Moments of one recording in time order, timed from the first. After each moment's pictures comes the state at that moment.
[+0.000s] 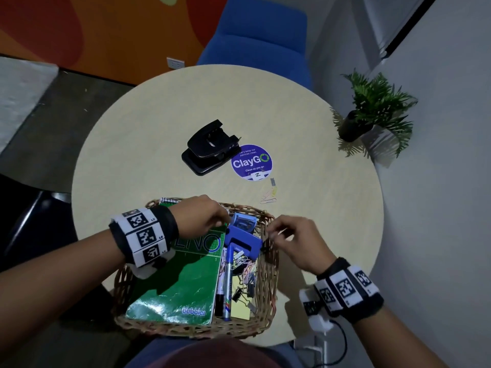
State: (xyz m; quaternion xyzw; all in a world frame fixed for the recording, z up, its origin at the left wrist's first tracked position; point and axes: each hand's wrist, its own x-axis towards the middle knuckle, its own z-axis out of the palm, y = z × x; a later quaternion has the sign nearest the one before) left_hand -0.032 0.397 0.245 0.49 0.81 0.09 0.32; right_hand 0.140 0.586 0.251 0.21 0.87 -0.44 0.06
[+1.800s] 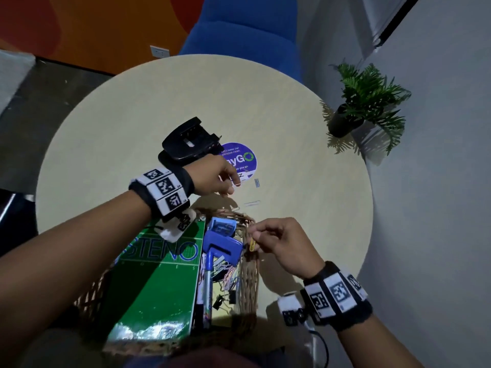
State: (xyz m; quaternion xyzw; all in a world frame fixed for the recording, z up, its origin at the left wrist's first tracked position) left_hand -0.085 0.496 0.246 0.42 0.80 0.22 0.36; right_hand 0.132 0.604 0.253 0.25 0.74 -0.61 0.08
